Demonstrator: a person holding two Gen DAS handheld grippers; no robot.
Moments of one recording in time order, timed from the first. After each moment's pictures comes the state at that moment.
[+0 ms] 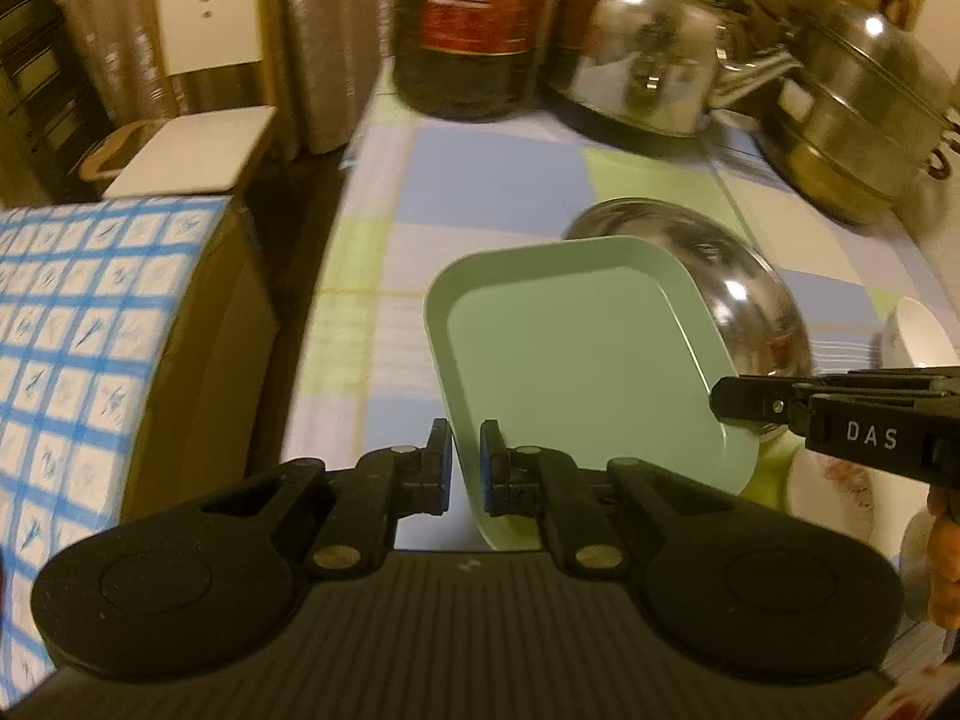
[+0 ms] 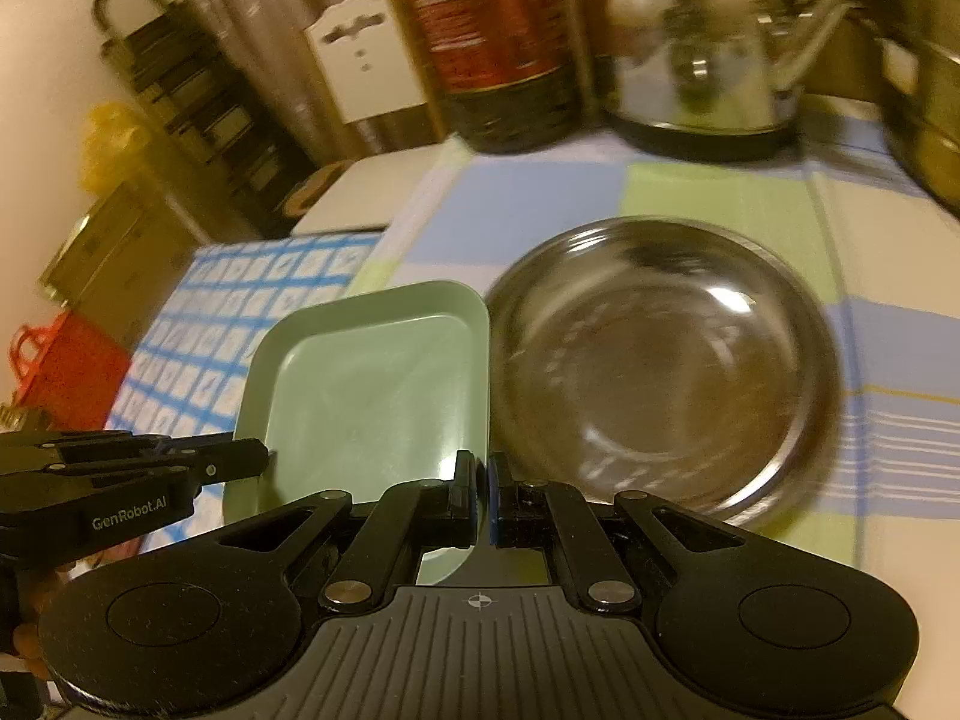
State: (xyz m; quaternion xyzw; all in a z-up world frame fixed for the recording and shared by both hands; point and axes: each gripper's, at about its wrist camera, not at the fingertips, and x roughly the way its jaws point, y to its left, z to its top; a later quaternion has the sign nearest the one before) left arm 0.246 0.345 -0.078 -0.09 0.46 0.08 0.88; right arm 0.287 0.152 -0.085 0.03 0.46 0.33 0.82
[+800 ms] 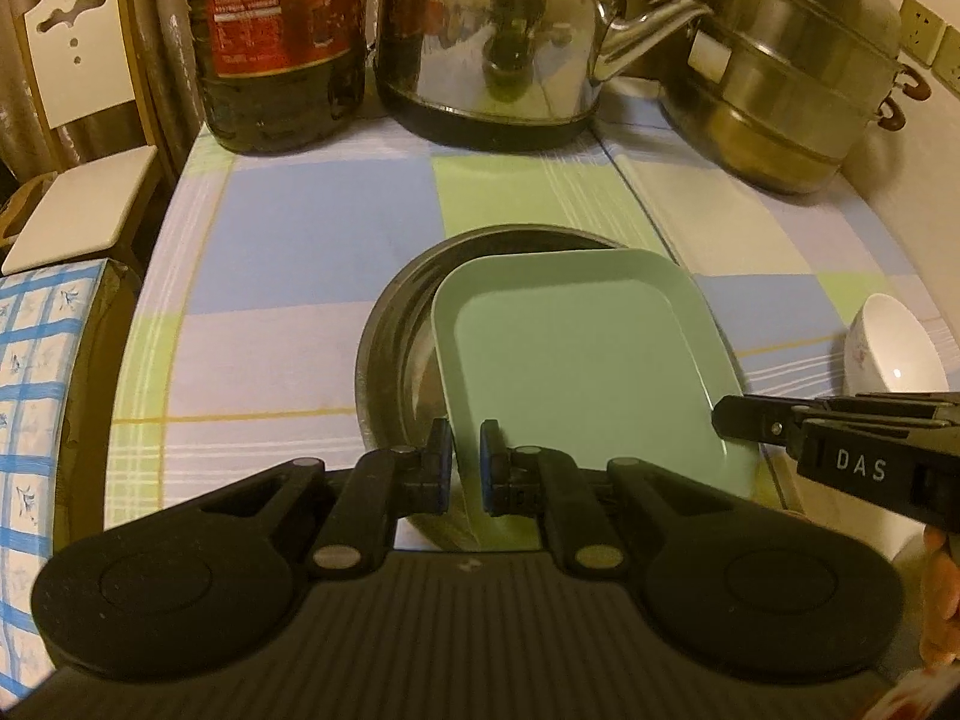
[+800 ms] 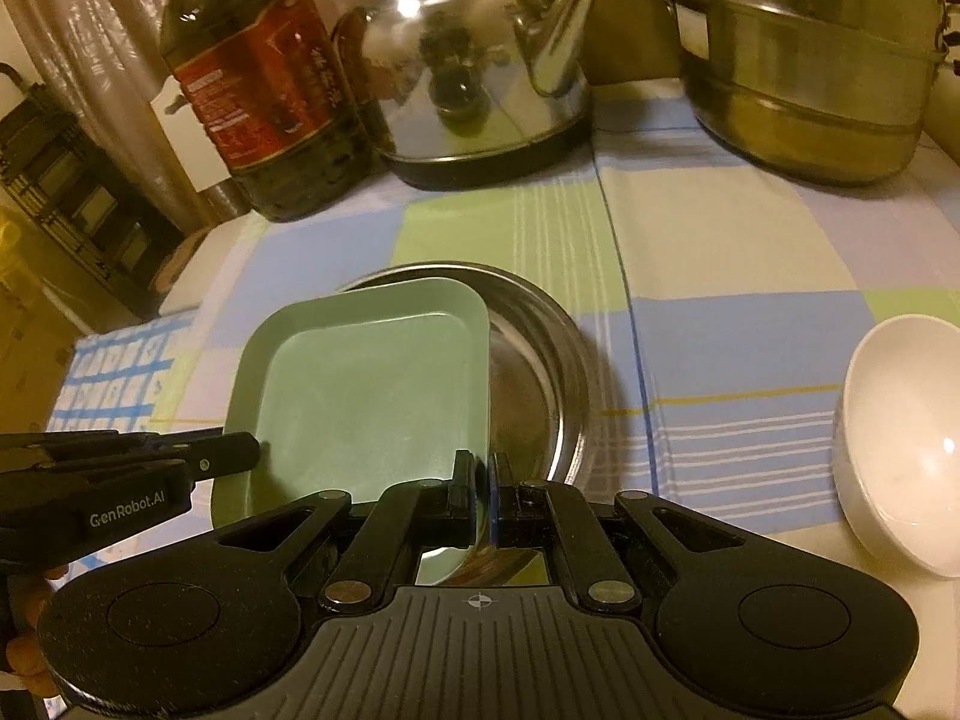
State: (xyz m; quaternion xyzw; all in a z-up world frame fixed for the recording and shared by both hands) left arm 0.348 0.284 -0.104 -0.05 0.47 0.00 0.88; right arm 0.344 0.089 -0.104 0.07 0.47 0.21 0.86
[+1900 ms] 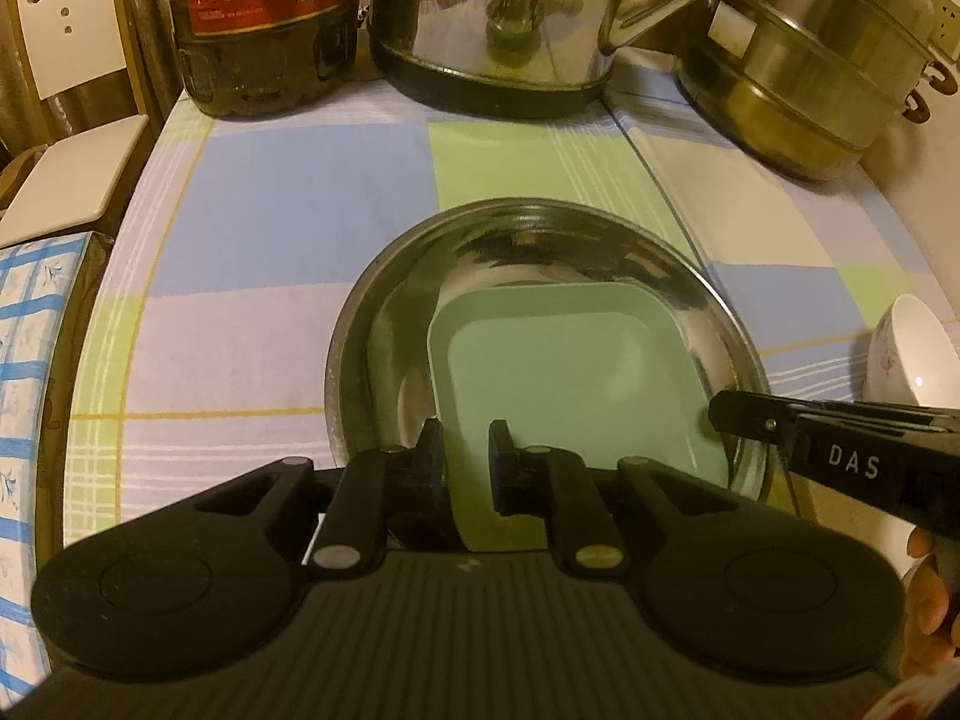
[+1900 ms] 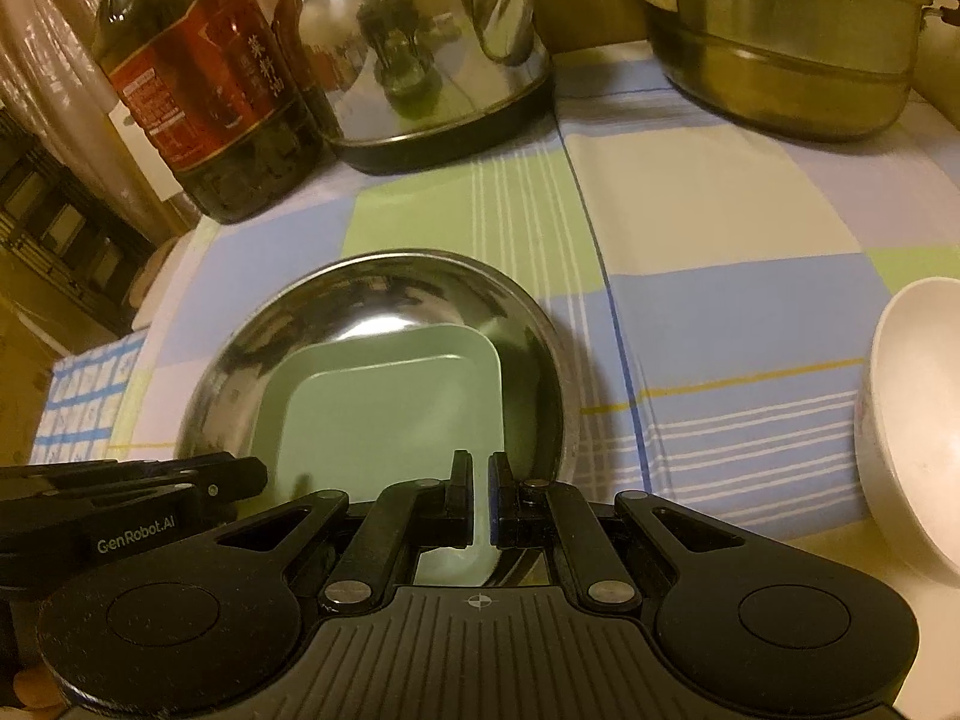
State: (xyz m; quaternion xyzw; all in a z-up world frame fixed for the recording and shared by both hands) left arm 0.369 0.281 -0.122 -0.06 0.49 0.00 0.87; right arm 0.362 0.087 -0.123 0.09 0.48 0.18 0.85
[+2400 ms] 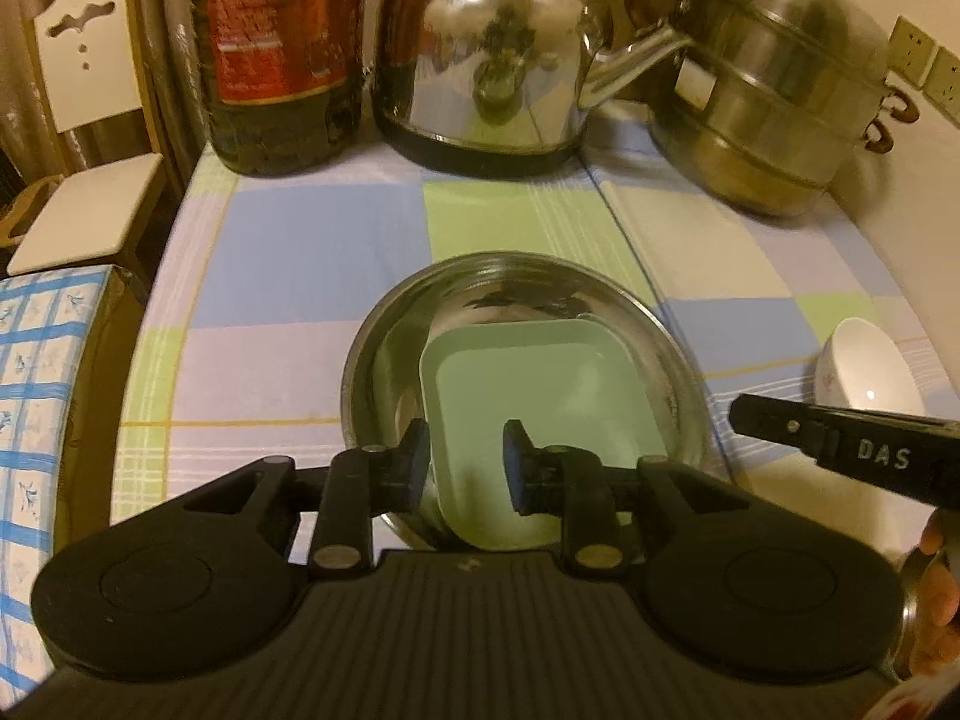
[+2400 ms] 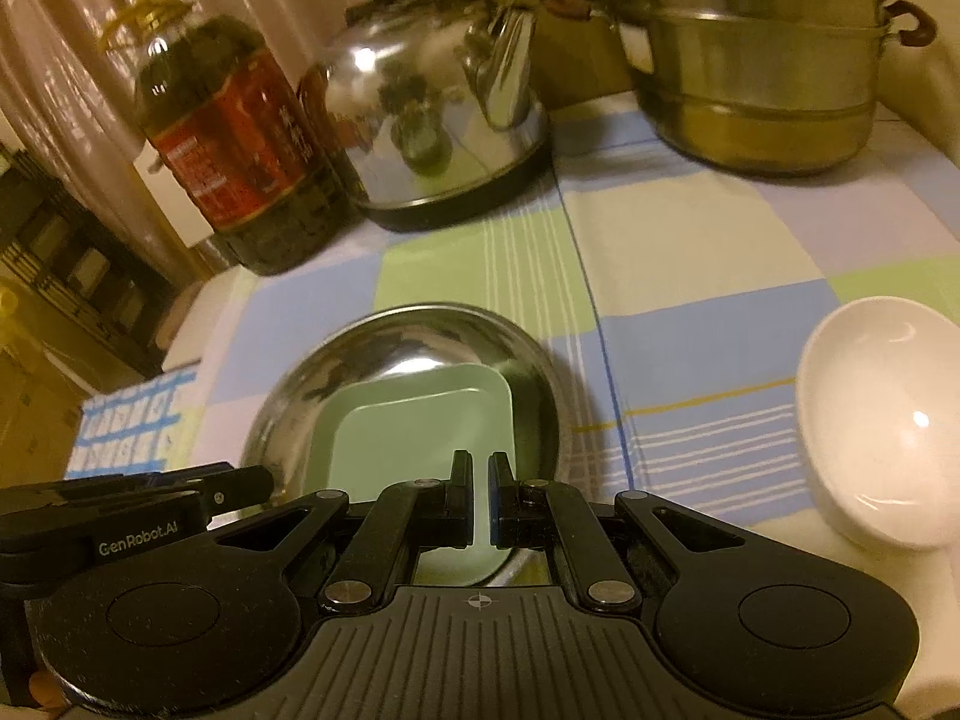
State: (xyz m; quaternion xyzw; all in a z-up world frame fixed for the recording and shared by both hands) left arm 0.333 0.272 -0.073 -0.06 0.45 0.01 0.89; right arm 0.331 0.057 -0.079 0.13 0.45 0.19 0.86
